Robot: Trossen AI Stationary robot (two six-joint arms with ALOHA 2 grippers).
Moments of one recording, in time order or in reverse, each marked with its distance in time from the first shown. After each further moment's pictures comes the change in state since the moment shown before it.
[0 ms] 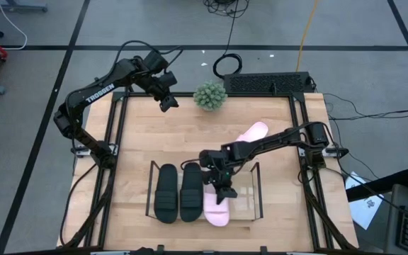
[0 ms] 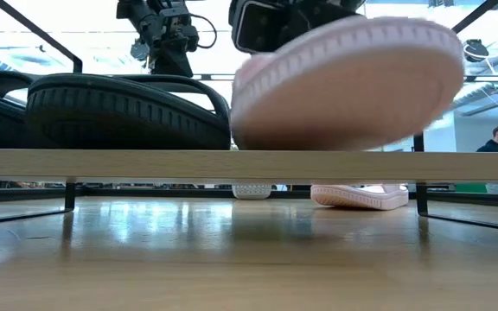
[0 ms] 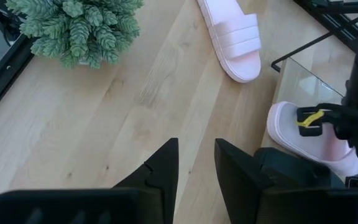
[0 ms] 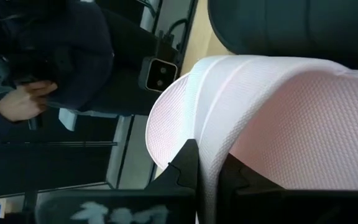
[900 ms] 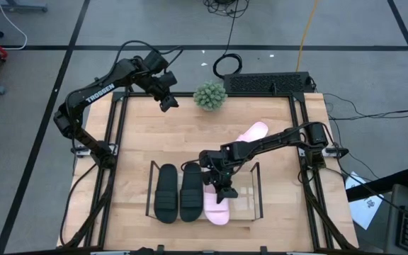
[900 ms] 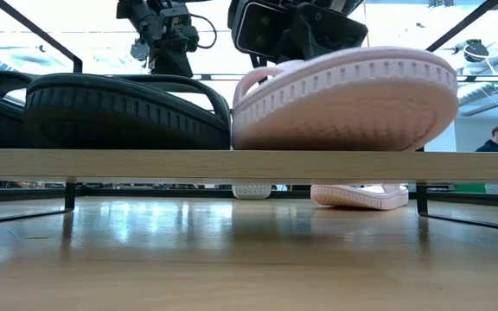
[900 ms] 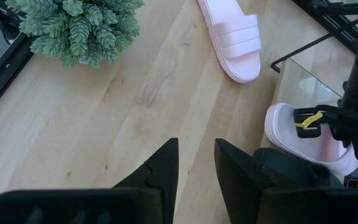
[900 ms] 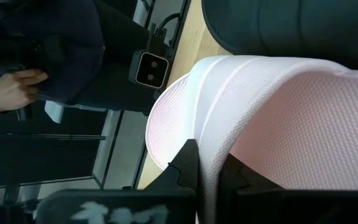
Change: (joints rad) left arm 0.000 0.000 0.000 0.000 0.000 -0.008; right arm 0.000 0.007 0.016 -0.043 0.030 -0.081
